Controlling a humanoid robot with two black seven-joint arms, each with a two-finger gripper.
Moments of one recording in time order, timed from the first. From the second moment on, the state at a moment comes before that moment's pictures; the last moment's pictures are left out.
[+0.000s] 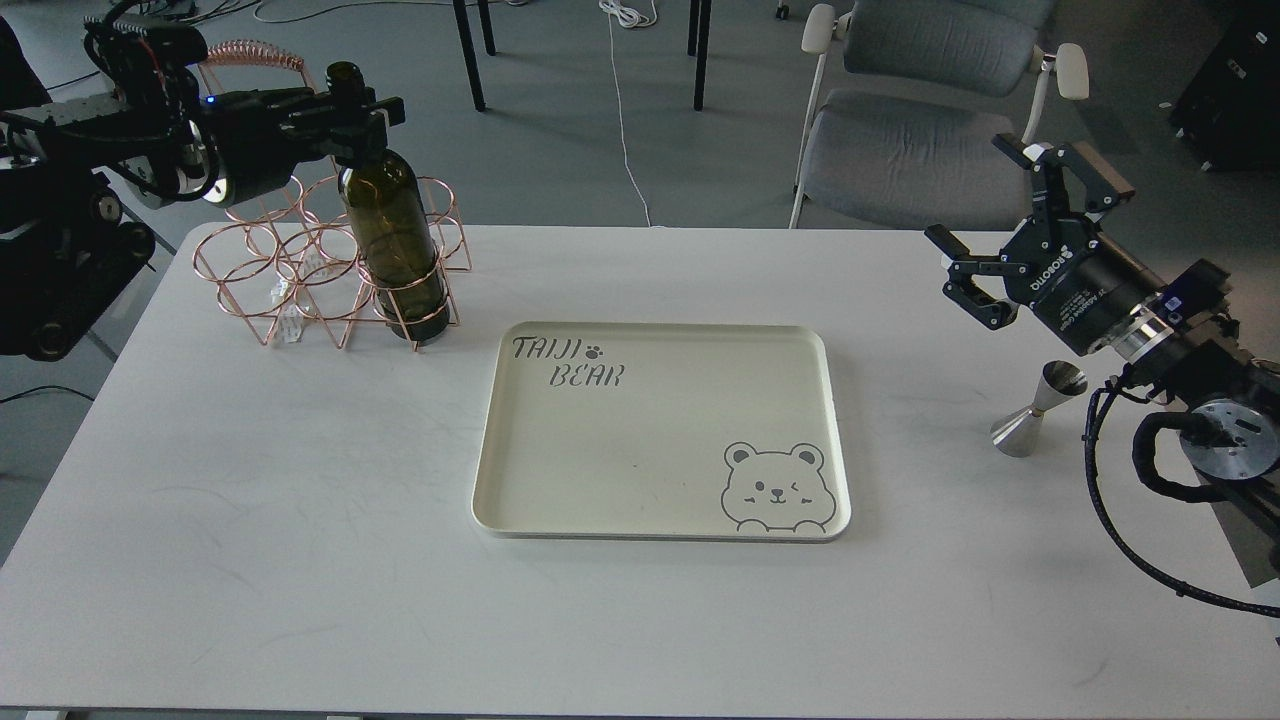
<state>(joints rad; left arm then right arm) -1.02 0.57 -0.65 -0.77 1.87 -0.23 -0.49 0.64 -0.68 0.59 1.08 -0.13 0.49 0.40</state>
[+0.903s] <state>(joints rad) -1.03 0.58 -0.64 -0.78 1.88 -0.22 -0.49 0.64 -0.68 0.59 1.08 -0.13 0.49 0.40</state>
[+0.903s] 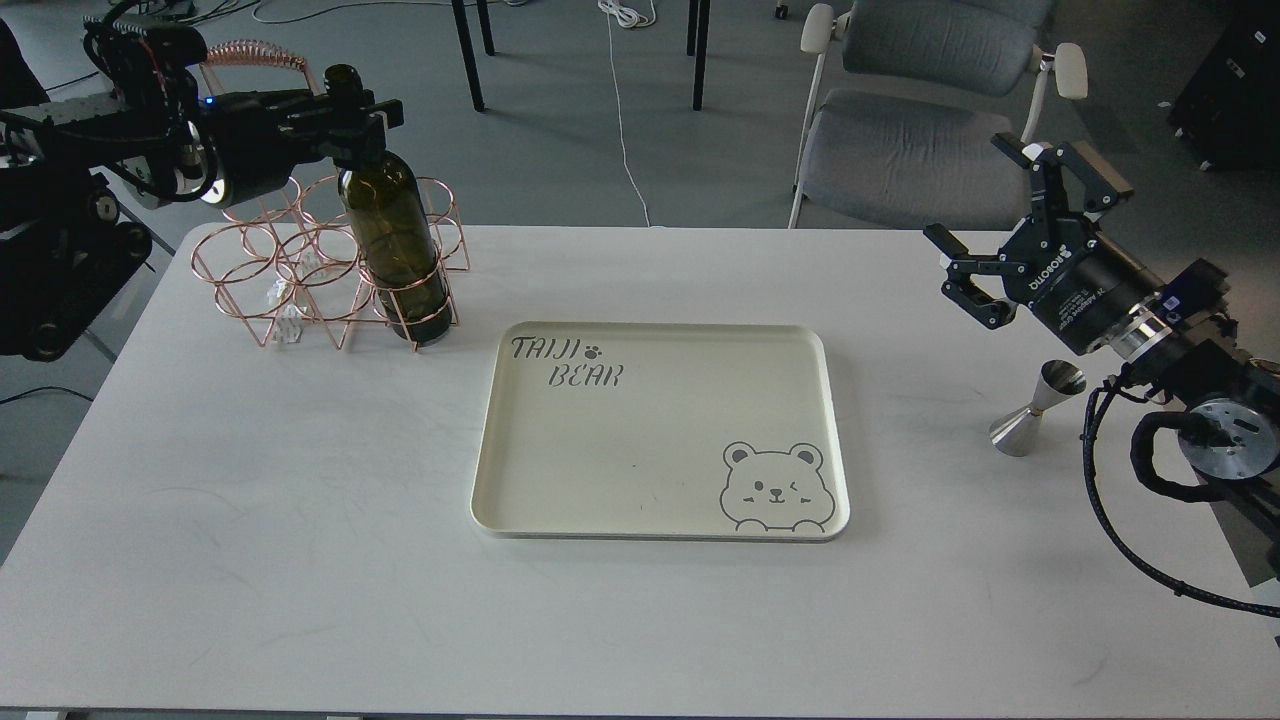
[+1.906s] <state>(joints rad) -1.11 0.60 -0.64 -0.79 1.87 -0.23 -0.49 0.64 -0.68 0.59 1.08 -0.13 0.49 0.40</state>
